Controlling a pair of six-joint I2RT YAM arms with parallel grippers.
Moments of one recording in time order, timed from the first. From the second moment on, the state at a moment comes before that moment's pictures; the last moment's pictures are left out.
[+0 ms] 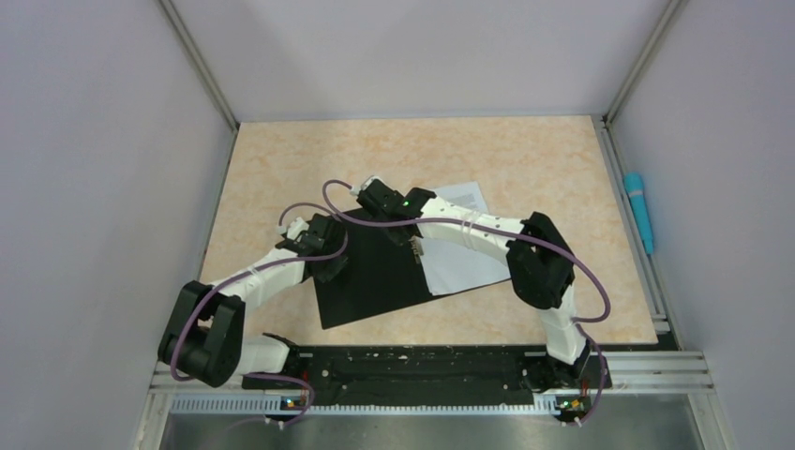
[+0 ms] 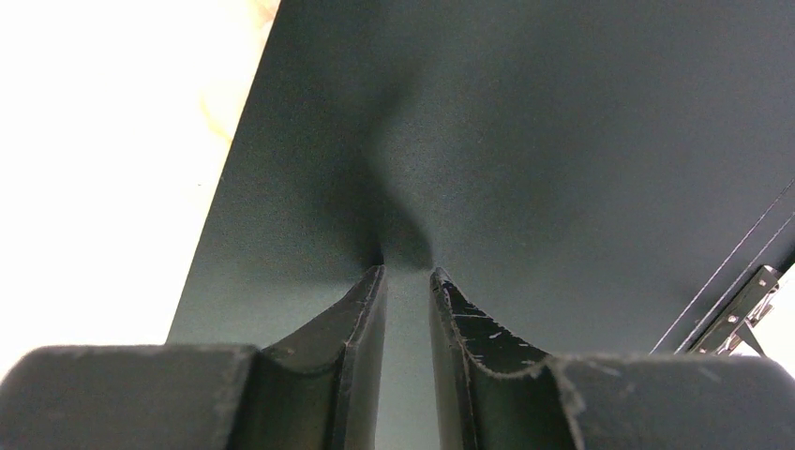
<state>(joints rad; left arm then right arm) -0.39 1.32 0.62 -0.41 -0.24 -1.15 0.97 2.04 1.70 -0.75 0.38 0.10</state>
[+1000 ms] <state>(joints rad) -0.37 1.33 0.62 -0.39 -0.22 -1.15 1.00 2.04 1.70 -0.78 0.45 0.10</state>
